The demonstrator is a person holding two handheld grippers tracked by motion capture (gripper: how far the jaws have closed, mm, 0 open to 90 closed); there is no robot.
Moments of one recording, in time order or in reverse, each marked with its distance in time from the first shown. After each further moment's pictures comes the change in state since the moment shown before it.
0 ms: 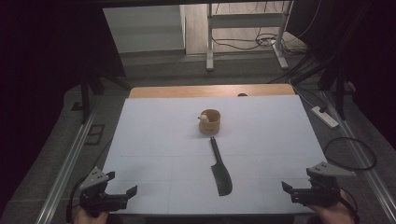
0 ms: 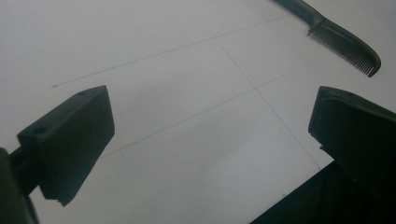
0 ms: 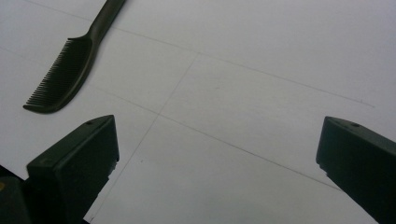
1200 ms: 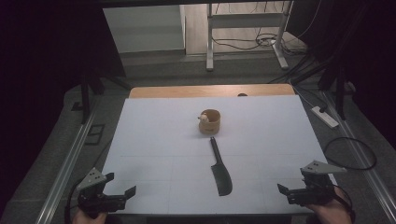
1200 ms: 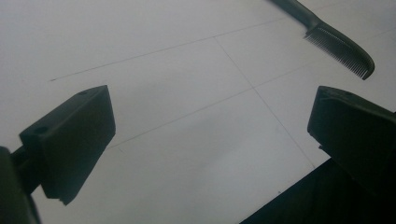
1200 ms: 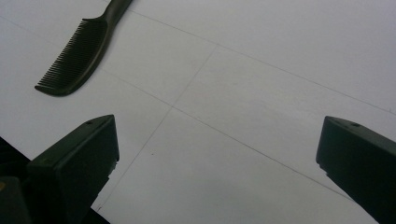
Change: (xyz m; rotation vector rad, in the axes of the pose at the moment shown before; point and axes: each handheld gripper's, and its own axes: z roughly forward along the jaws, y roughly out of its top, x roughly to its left) left arm 0.002 -0.003 -0.003 -0.008 -0.013 -0.026; right arm 0.006 0.005 0.008 0.051 0.049 -0.073
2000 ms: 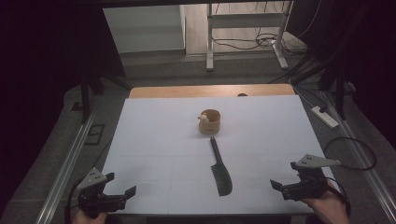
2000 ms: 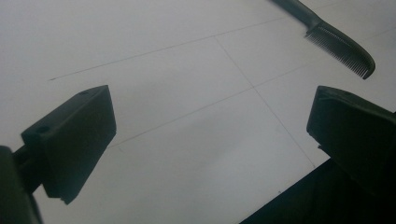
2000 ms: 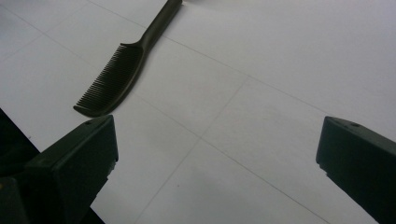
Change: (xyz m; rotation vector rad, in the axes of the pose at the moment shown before) left arm 0.000 0.000 0.000 0.002 0.000 0.000; right arm 0.004 0.020 0.008 -0.047 0.115 -0.038
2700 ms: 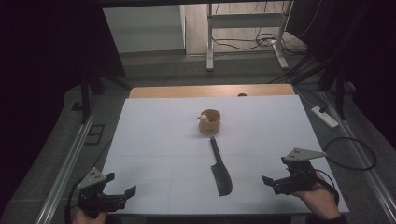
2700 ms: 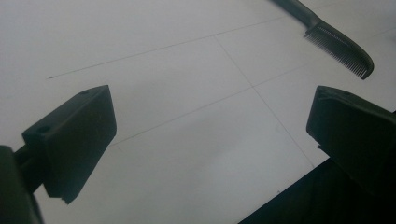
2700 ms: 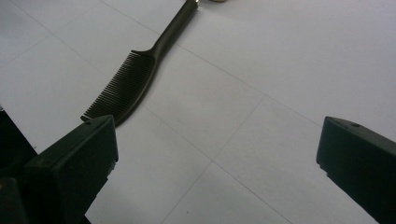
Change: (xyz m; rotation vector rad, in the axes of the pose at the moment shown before) left arm 0.001 0.000 0.000 0.005 -0.006 -0.006; right arm 0.008 0.021 0.017 0.026 0.031 -0.050
